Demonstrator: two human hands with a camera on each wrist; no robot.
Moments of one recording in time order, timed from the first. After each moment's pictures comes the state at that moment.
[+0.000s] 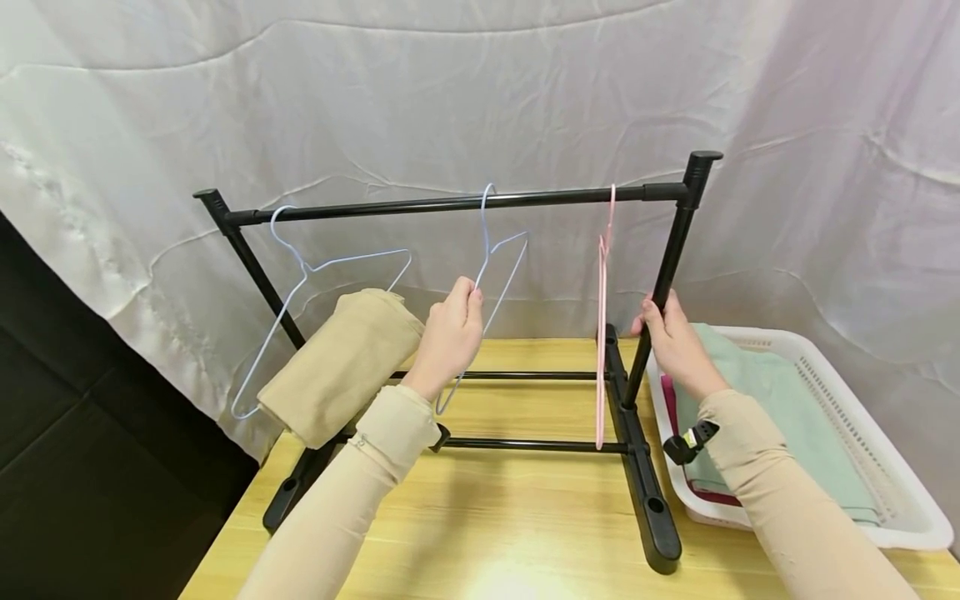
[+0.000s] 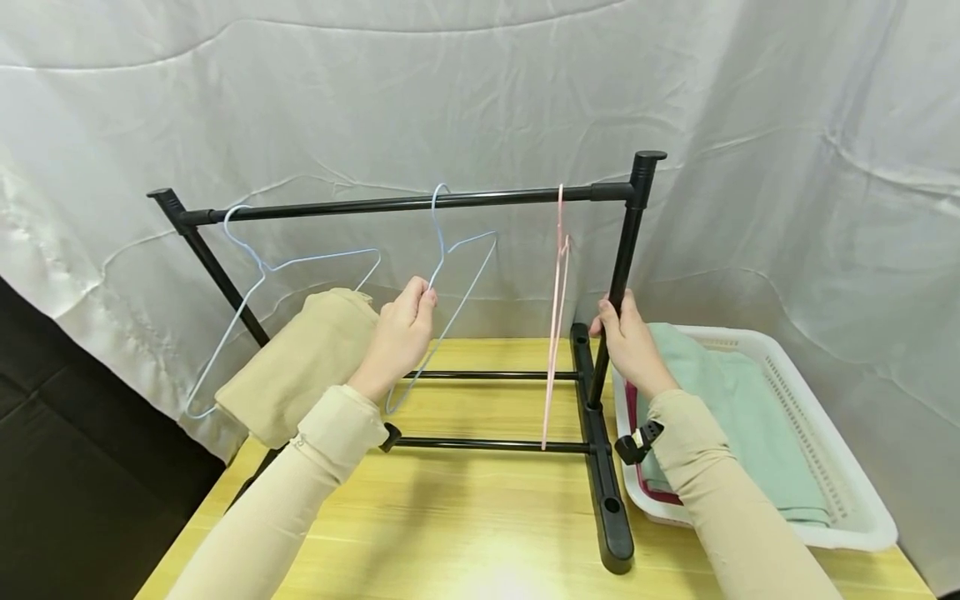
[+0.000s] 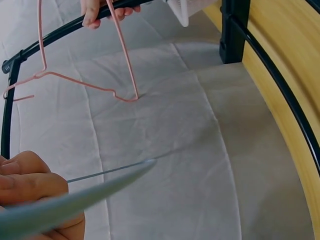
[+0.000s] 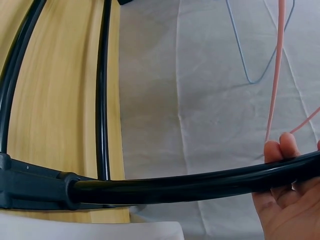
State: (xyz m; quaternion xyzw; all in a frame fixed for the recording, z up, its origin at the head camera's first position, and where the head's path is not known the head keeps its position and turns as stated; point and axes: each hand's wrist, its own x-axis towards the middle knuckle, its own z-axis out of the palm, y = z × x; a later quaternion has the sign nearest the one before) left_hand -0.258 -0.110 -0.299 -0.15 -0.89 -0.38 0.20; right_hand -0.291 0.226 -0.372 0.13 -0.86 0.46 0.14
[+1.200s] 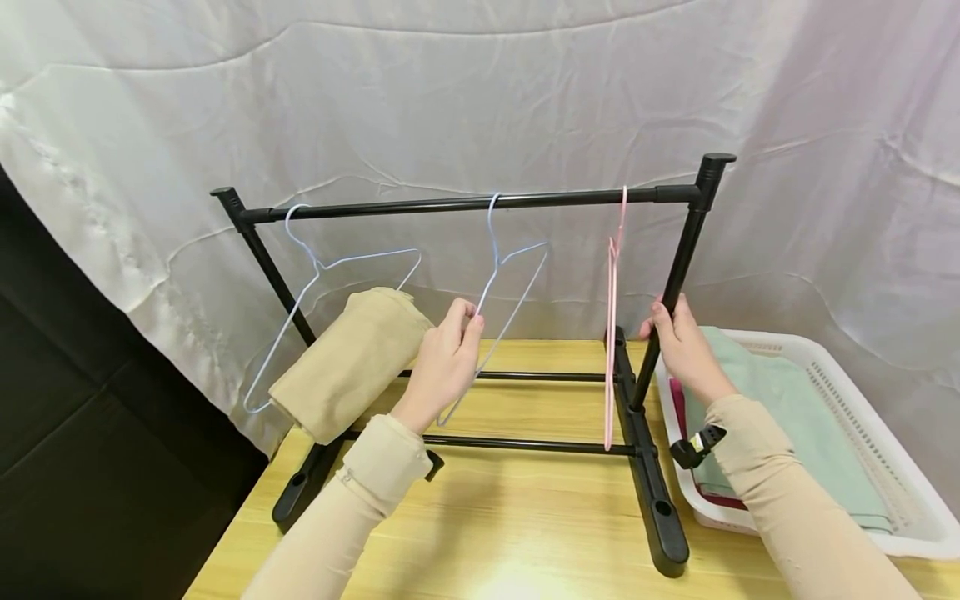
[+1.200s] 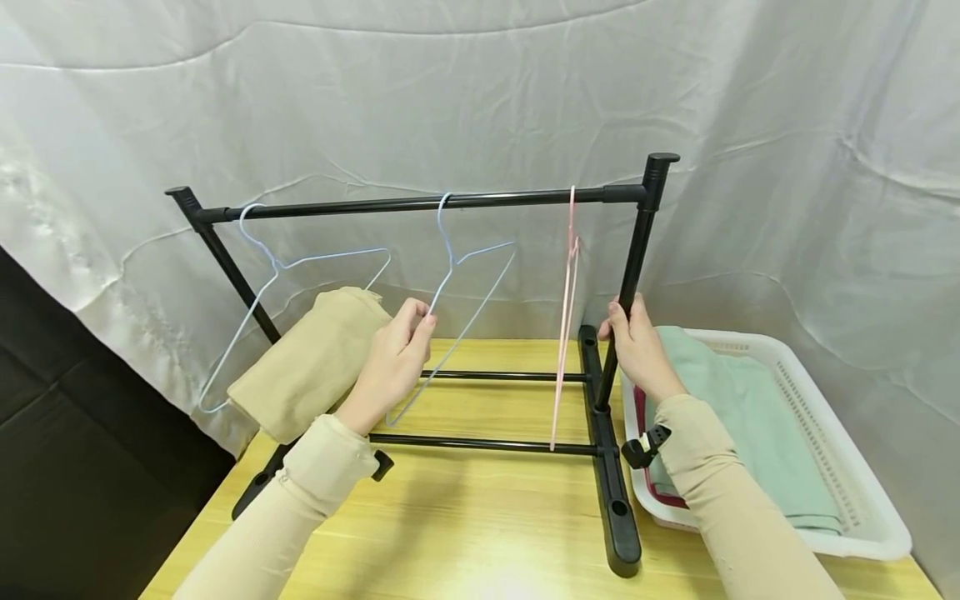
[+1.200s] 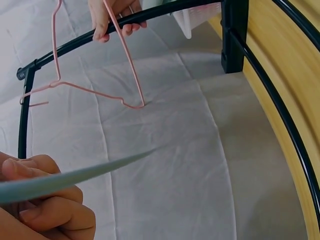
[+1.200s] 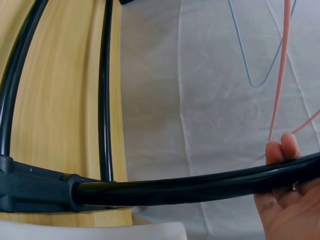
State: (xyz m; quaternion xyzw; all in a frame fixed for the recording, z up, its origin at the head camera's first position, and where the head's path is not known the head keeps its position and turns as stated) left_hand -0.226 -0.129 -0.315 -0.16 -0.88 -0.39 0.20; right_hand -0.290 0.225 -0.375 0.12 -0.86 0.47 0.14
